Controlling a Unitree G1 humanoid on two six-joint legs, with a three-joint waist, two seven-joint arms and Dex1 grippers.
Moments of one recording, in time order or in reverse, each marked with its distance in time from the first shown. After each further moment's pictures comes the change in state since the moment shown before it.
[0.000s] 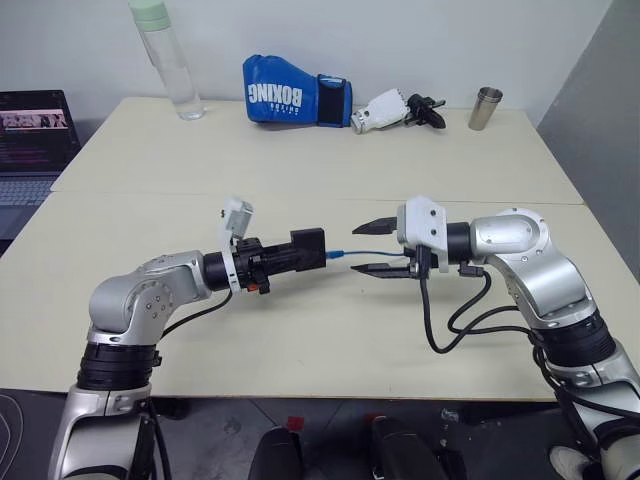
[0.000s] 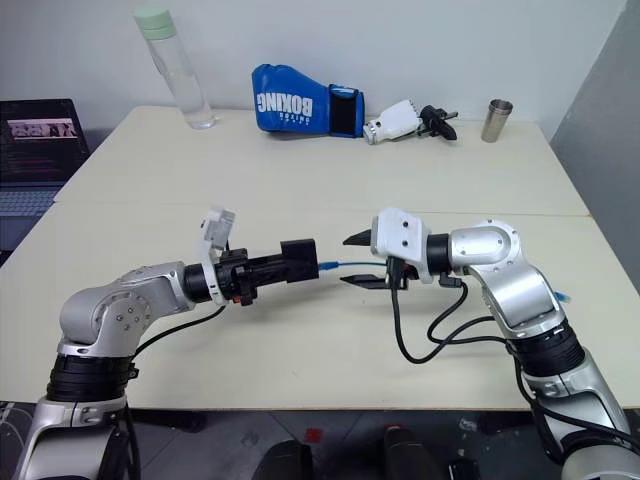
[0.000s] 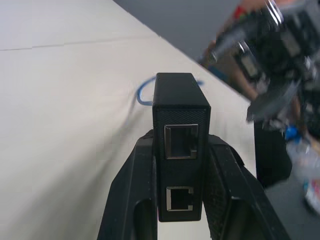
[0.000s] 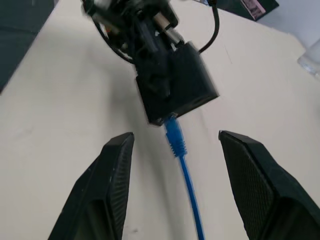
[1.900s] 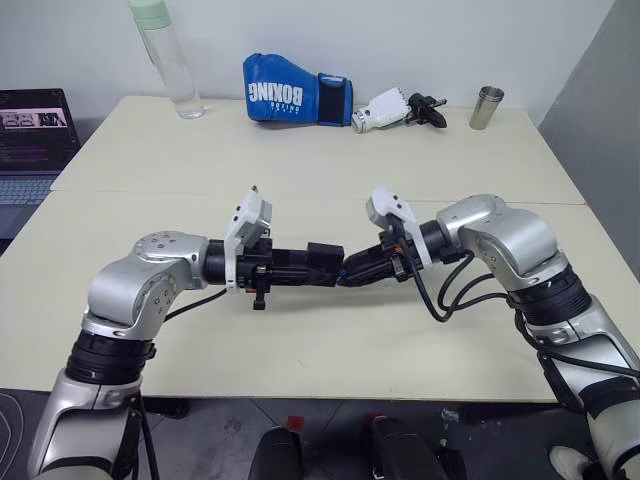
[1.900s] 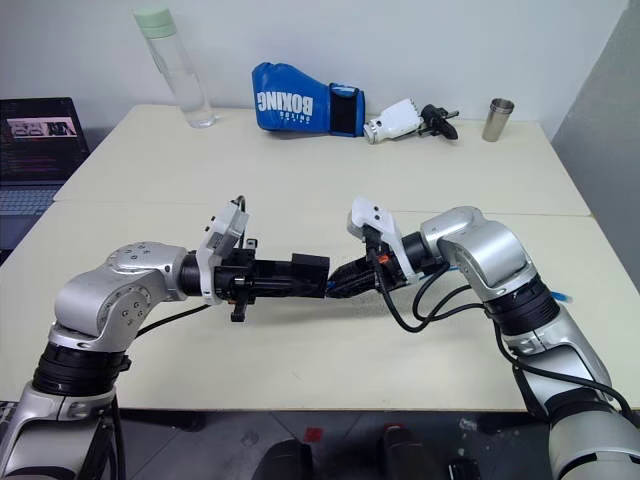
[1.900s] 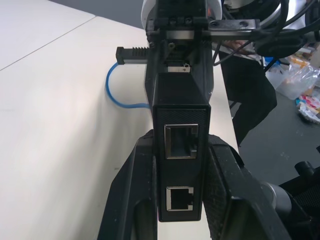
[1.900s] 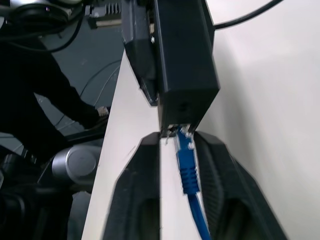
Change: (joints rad) left arm -0.031 0.064 -0.060 -0.087 0.104 -0.118 -0.207; right arm -0.208 0.029 0.147 0.230 0.150 0.315 0.182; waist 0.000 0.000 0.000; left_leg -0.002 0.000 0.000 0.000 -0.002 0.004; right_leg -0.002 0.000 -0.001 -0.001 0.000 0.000
